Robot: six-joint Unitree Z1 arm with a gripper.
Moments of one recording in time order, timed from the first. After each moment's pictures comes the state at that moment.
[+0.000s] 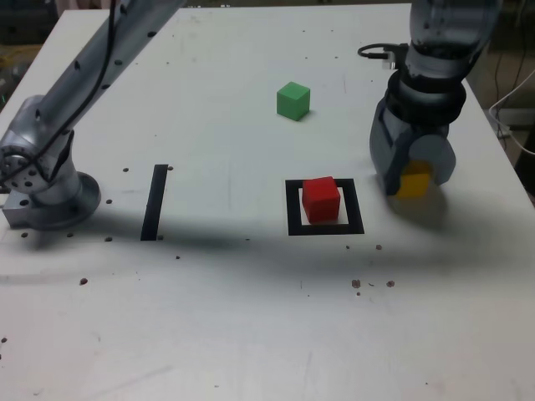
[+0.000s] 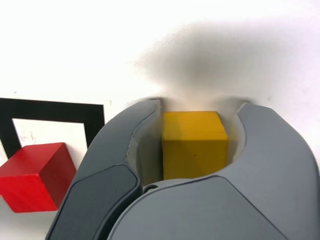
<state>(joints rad) -0.01 2.37 -2.03 1.28 0.11 -0.15</state>
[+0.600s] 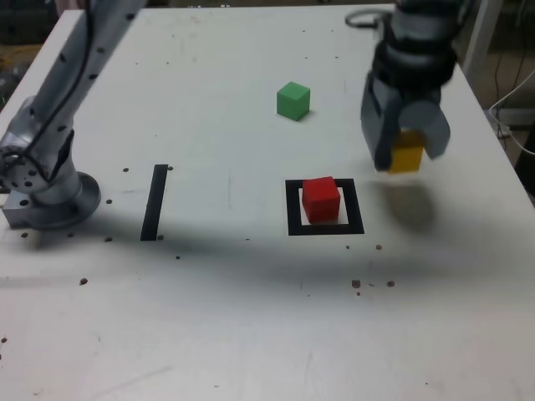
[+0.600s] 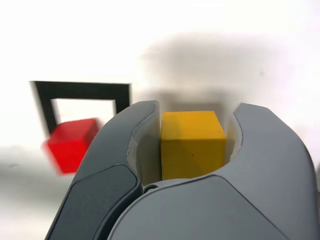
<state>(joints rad) -0.01 2.21 -1.98 1.33 0.10 -0.12</state>
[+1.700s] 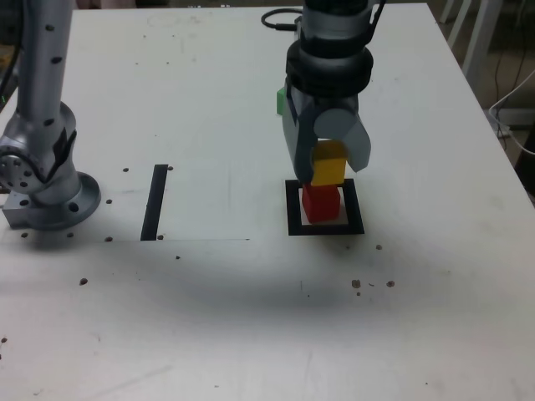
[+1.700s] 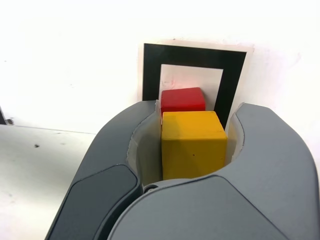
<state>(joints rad) -0.09 1.98 -1.56 1.20 0.07 -0.25</state>
